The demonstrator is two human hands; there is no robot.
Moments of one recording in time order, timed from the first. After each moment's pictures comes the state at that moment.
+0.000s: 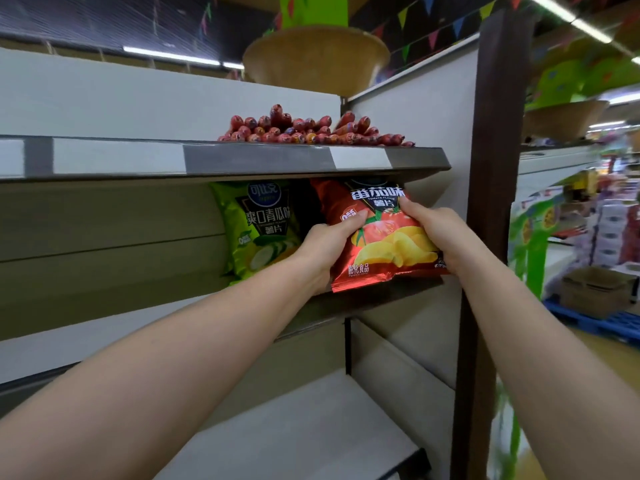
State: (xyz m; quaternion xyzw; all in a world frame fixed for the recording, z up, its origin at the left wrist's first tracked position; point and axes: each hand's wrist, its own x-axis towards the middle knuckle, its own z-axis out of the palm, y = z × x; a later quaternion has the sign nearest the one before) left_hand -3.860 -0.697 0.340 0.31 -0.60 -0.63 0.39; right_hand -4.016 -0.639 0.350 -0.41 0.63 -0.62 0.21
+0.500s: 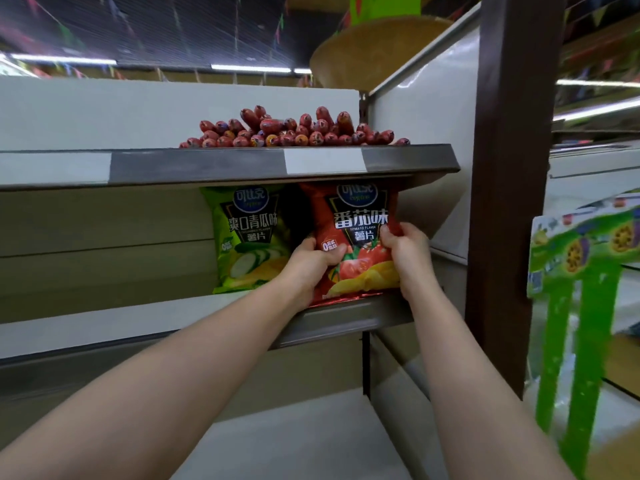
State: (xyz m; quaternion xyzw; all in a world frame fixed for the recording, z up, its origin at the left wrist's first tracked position) left_hand -3.917 -0.739 0.310 0.35 -0.55 -0.56 0.51; right_hand -4.057 -0.727 0.309 -0.45 0.47 -0.71 0.27
